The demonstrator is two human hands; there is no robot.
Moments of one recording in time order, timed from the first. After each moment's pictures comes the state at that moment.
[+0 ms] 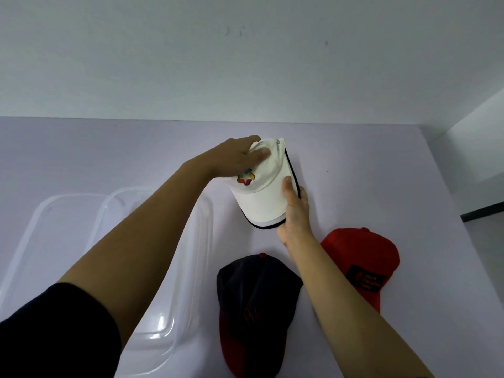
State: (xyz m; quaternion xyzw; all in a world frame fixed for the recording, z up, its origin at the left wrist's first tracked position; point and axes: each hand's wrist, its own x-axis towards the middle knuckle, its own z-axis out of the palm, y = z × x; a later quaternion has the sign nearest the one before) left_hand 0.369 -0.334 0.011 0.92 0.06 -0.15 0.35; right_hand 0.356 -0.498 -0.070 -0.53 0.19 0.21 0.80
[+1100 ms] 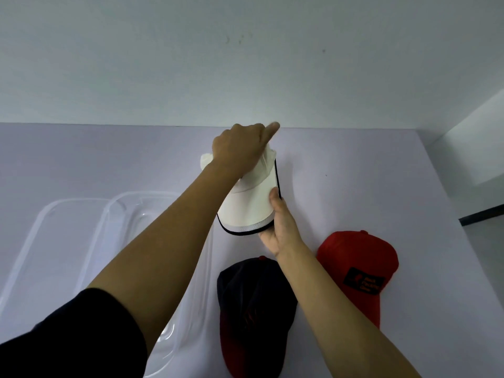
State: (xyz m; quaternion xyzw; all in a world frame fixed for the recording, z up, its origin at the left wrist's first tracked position) left_hand 0.386 -0.361 0.023 0.97 0.18 0.01 0.17; right_hand 0.333 -0.484 -0.060 -0.39 0.20 0.34 0.83
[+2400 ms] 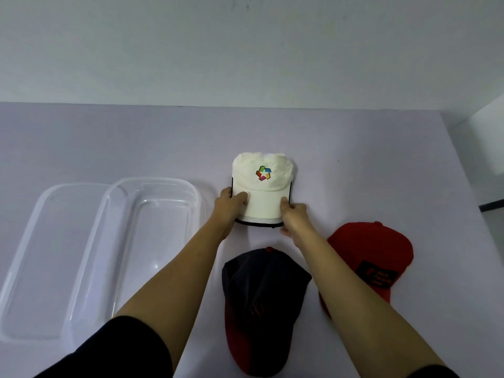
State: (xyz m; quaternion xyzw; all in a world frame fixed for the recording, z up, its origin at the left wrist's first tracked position) left_hand 0.306 -0.364 -0.118 0.60 0.44 -0.10 0.66; right_hand 0.357 -0.505 -0.122 -0.75 0.21 0.37 0.50
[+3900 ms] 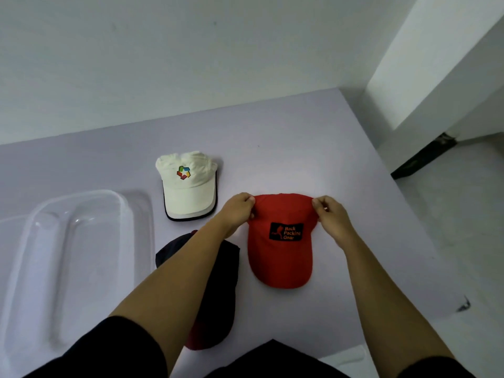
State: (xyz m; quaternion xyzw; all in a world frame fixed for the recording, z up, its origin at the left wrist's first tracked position) left_hand 0.326 -0.536 -0.085 0.79 0.21 -0.22 0.53; right_hand 0.356 -0.762 -0.115 -0.87 0.07 0.17 0.45
